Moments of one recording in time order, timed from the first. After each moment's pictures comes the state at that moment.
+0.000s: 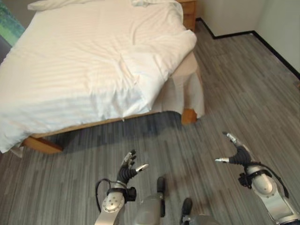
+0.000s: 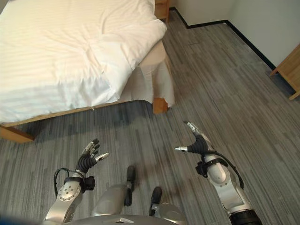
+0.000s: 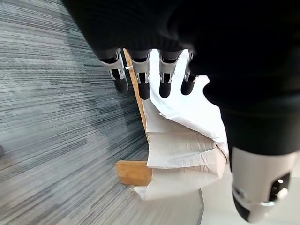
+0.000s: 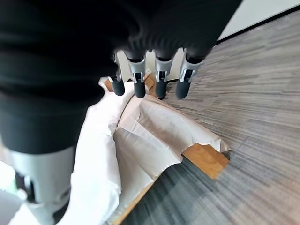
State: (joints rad) left arm 0.21 0.23 -0.13 0.17 -0.16 -0.10 0.10; right arm 0.11 -0.55 0.13 0.05 -0.28 -0.13 -0.05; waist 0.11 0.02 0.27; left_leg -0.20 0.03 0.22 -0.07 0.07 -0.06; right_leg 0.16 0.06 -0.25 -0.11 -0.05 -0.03
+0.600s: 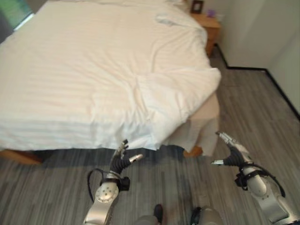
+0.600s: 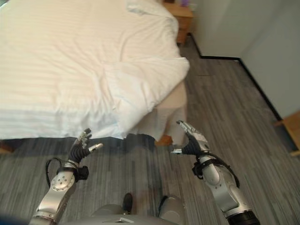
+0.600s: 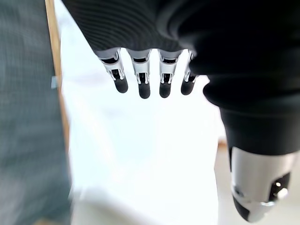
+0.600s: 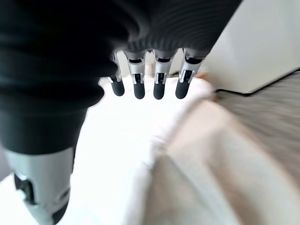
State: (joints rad) left arm 0.15 0.36 -0.05 0.10 -0.15 -0.06 0.16; right arm 0.13 -0.55 0.14 -0.12 -0.47 -0.11 -0.08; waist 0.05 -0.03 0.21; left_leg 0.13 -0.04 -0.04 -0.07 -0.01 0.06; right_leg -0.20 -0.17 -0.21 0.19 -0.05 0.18
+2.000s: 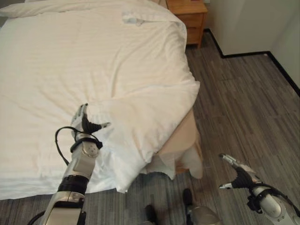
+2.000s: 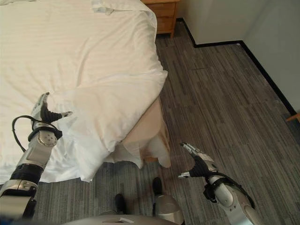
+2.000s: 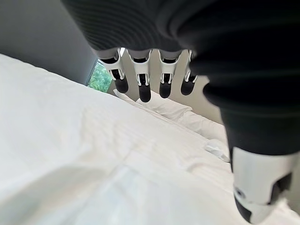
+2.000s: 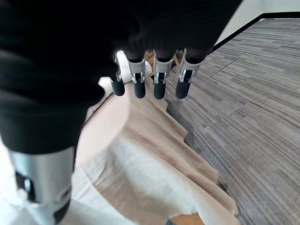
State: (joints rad) left arm -0.43 0.62 -0.04 0.62 0.38 0.12 0.43; right arm 0.35 -0.67 0.16 -0.11 -0.46 -0.17 0.03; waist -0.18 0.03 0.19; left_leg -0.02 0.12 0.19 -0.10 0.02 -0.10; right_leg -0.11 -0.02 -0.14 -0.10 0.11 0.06
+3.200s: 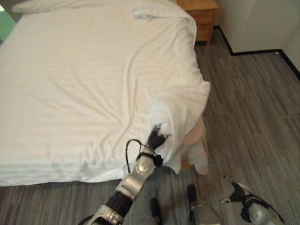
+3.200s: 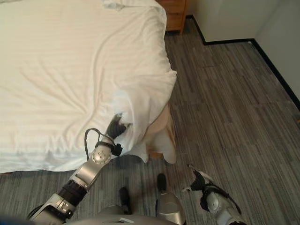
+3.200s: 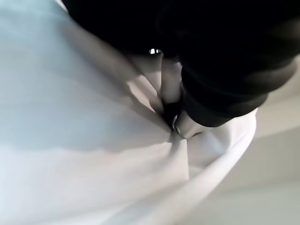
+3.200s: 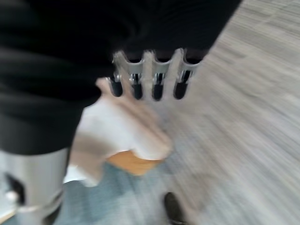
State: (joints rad) left arm -0.20 0.24 -0.49 0.23 0.05 -0.02 0.22; right arm 0.11 -0.45 0.29 0.83 -0.49 -0.10 -0.17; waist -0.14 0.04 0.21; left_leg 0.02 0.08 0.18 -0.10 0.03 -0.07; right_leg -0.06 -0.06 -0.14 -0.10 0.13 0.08
